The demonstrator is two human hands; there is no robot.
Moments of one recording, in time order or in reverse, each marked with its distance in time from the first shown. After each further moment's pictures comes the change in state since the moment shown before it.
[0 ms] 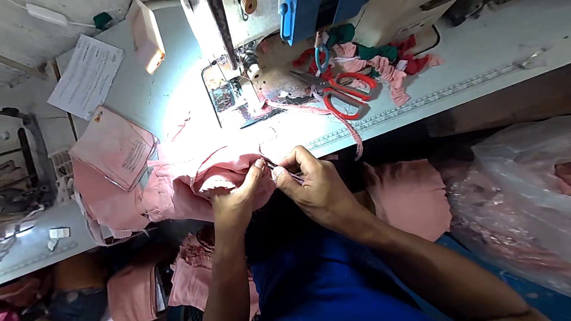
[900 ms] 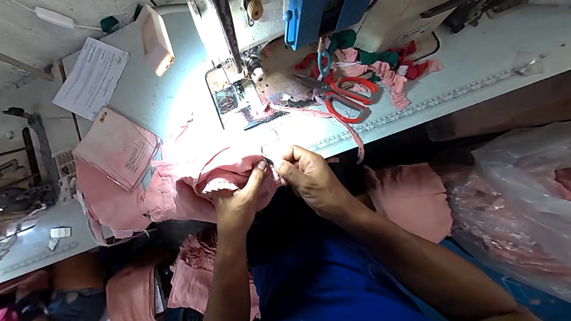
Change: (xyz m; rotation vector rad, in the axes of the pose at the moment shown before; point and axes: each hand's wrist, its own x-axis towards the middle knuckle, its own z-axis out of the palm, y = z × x) left_hand -0.001 -0.002 -0.001 0.004 0.002 0.034; right_hand 0.015 0.010 0.010 0.677 -0.117 0.186
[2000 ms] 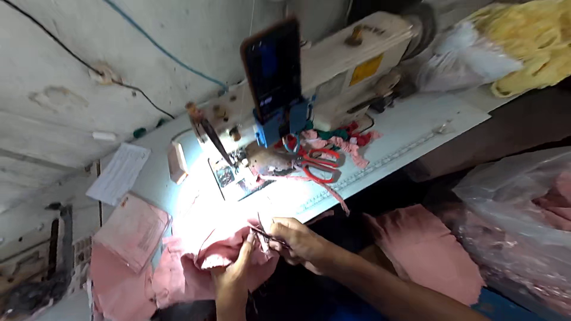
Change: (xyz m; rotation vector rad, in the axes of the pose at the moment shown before) left_hand 0.004 -0.010 -0.009 -0.167 0.030 0.027; right_hand 0.011 -0.004 -0.004 0.202 -0.191 0.230
